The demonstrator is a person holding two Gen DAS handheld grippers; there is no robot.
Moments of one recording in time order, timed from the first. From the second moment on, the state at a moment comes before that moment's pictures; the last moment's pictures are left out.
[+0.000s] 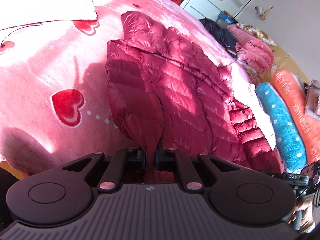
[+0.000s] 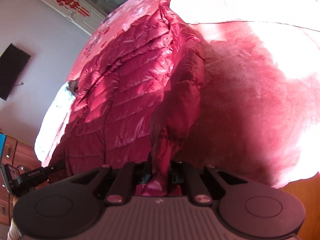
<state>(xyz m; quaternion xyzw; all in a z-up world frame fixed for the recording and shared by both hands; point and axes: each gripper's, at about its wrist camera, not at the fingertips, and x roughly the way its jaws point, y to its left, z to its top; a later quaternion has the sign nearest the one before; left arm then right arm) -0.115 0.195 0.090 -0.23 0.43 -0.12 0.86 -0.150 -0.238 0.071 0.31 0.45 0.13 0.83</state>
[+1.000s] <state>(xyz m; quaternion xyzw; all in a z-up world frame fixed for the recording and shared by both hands) -0.093 0.292 0.161 -0.46 0.31 -0.08 0.83 -0.165 -0.282 0.110 0.64 0.23 0.17 0.72</state>
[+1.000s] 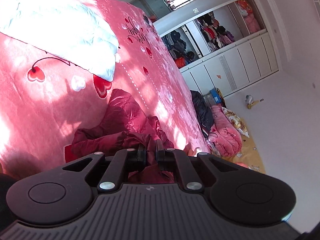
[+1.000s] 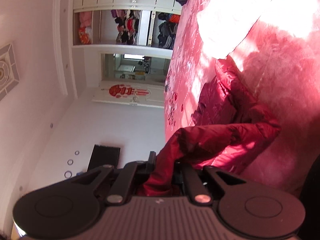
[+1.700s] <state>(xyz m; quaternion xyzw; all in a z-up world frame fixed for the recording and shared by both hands) 0.117 0.254 0.080 -0.46 0.37 0.01 0.81 0.024 -0.313 0.052 0.63 0.26 0.05 0.73</state>
